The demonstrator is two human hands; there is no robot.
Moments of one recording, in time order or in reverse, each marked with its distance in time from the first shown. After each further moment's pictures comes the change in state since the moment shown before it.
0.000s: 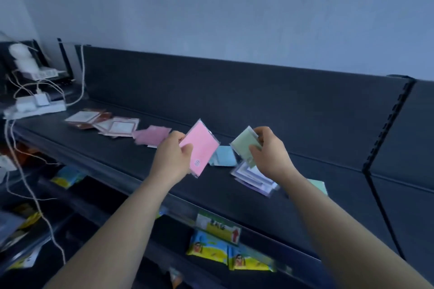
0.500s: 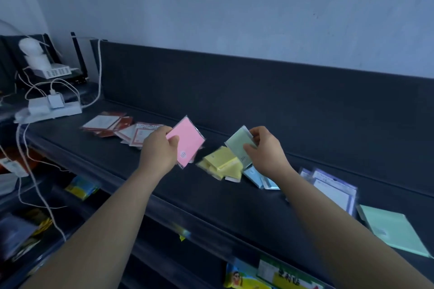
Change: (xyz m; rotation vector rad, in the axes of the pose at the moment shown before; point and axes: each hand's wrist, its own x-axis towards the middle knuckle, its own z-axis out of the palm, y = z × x) left_hand 0.117 -0.098 -0.072 0.075 0.121 -0.022; right_hand 0.085 -0.054 0.121 0.044 -0.049 0.029
